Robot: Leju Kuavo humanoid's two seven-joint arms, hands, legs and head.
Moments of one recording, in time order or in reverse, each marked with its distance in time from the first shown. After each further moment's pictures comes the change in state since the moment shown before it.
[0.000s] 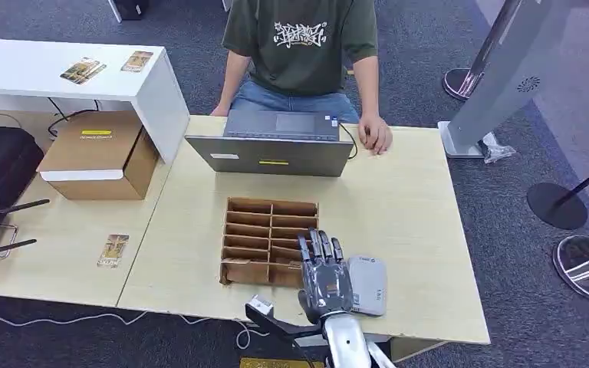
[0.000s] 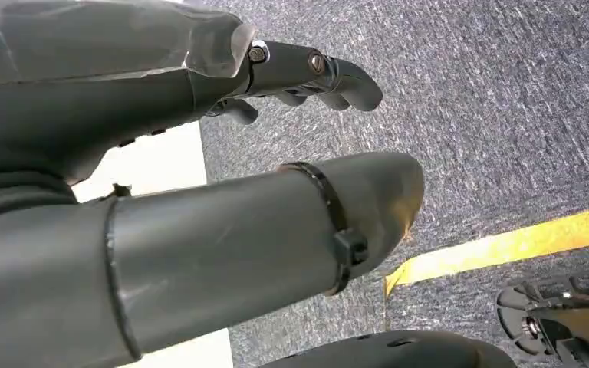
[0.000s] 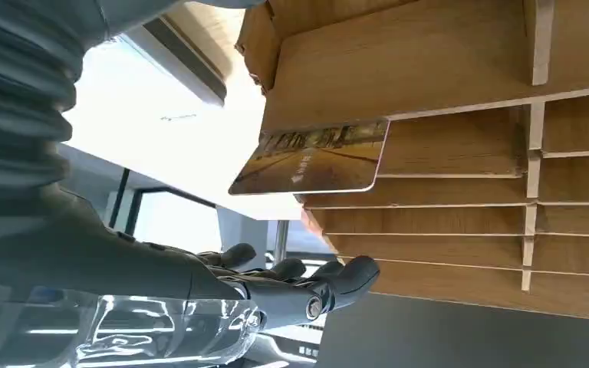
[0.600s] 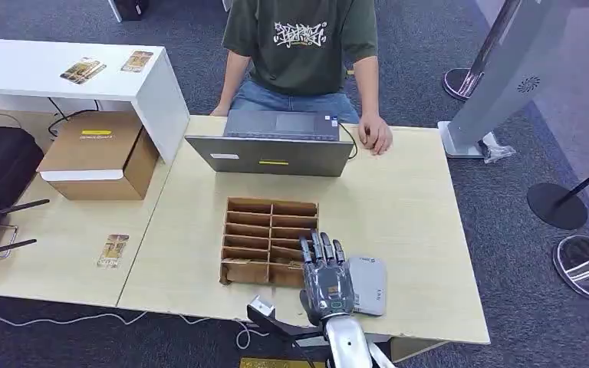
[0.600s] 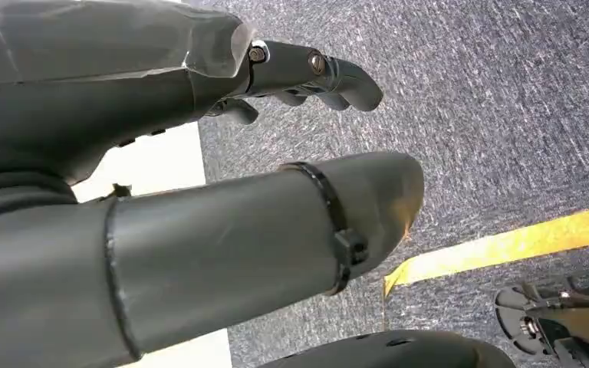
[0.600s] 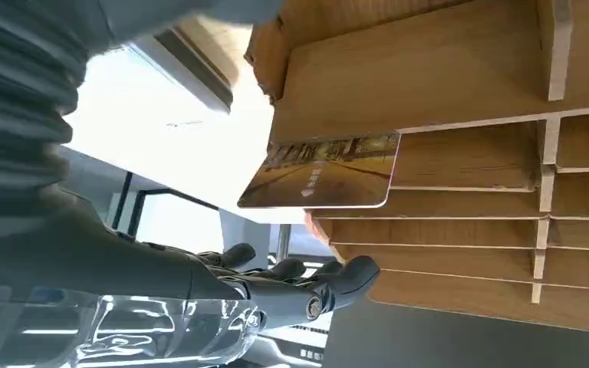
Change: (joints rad) left arm 0.000 0.000 0.000 0.000 0.000 0.000 -0.004; right arm 0.008 -0.002 -0.005 0.000 0.000 0.000 0.000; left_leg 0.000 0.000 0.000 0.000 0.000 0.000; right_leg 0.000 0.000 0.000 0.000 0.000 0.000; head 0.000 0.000
